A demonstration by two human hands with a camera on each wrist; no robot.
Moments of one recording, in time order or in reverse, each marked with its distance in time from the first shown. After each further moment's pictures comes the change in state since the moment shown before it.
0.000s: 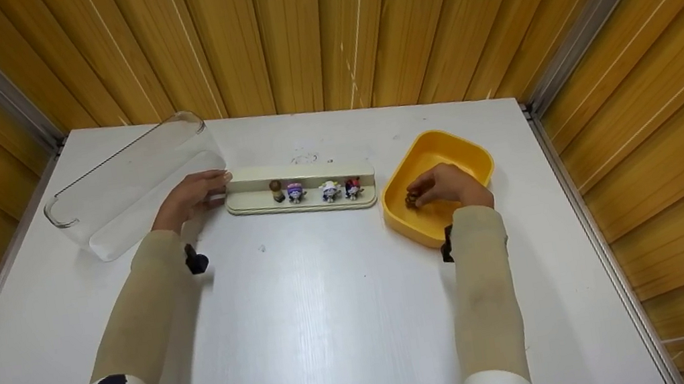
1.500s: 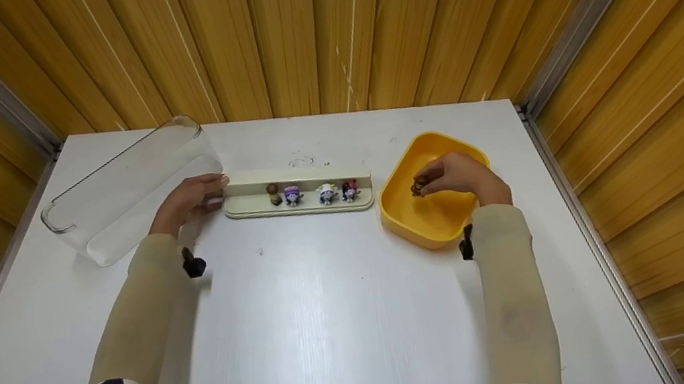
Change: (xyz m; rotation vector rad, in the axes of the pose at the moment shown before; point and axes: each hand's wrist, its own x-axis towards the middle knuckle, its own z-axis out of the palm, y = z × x) left_hand 0.001 0.001 0.001 0.044 0.005 -0.022; right_hand -0.028 -0.010 -0.024 -0.058 0.115 -0.046
